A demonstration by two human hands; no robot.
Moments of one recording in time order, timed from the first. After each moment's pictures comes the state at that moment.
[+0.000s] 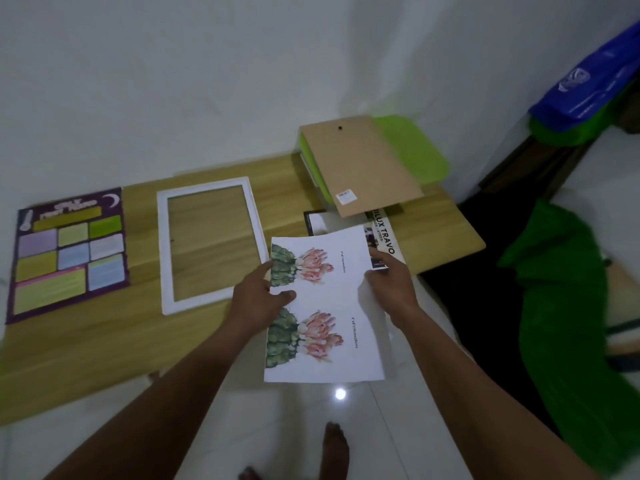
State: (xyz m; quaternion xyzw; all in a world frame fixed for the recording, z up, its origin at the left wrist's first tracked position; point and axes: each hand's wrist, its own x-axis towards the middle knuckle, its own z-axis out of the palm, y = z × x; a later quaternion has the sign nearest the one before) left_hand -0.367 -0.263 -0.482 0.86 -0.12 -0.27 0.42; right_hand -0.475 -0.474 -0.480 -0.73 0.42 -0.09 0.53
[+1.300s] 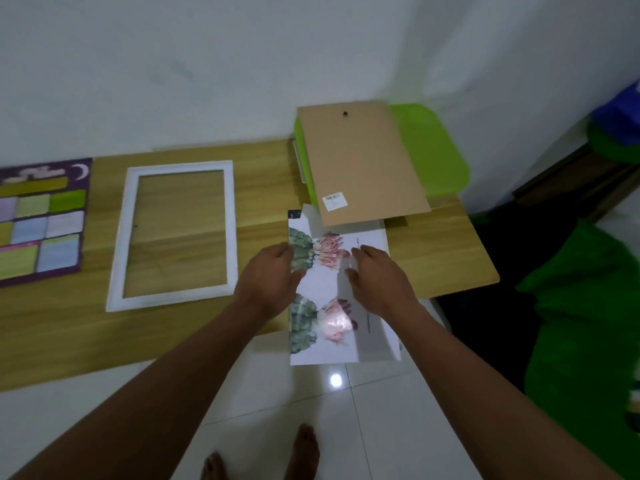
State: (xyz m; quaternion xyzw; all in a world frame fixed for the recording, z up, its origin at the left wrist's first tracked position) left_hand -0.345 -0.381 -0.525 0.93 -0.30 -0.10 0.18; right_hand -0.432 -0.577 -0.518 -0.98 0.13 0.10 0.13
